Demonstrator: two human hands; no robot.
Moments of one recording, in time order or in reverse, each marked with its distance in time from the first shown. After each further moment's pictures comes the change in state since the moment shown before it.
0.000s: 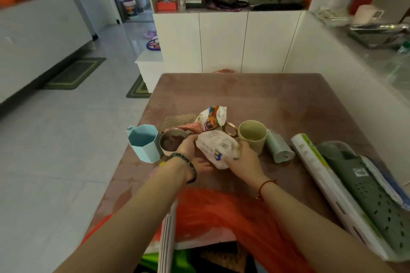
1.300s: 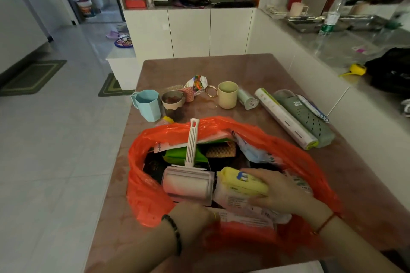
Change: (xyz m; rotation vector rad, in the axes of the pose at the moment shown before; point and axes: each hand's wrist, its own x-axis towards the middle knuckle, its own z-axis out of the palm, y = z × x) left_hand -0.182 -0.194 -0.166 2.259 -0.589 0.929; right_hand -0.314 0.041 -0.052 -0.465 -0.287 -0.273
